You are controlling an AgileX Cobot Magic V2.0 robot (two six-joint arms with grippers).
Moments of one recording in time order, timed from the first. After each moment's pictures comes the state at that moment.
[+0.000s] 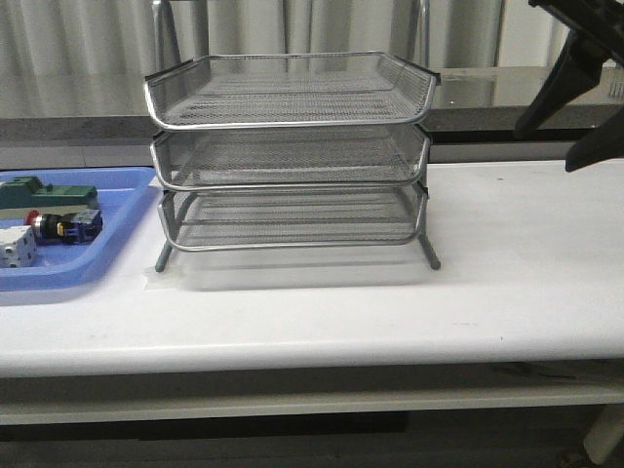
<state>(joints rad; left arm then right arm) -0.04 0.00 0.00 0.04 0.05 -0.02 0.09 1.38 -0.88 0.71 0.52 -0.06</state>
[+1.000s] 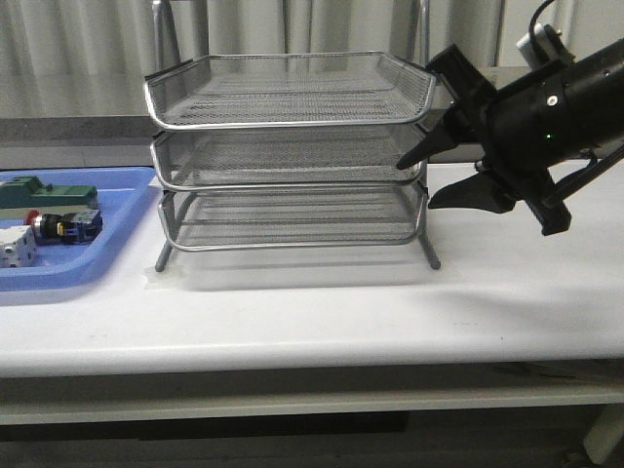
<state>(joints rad) -0.04 0.00 0.00 0.04 0.05 -0.02 0.17 1.75 -0.88 1.79 0.49 -0.97</state>
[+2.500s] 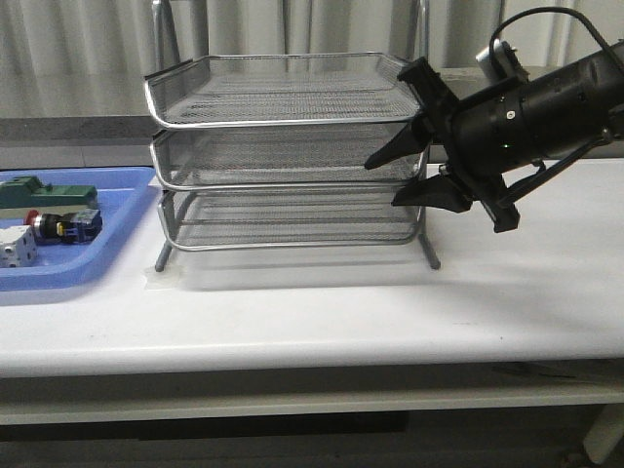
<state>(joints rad) -0.04 0.00 0.00 0.04 0.05 -0.02 0.17 1.90 -1.02 1.80 0.61 -1.02</state>
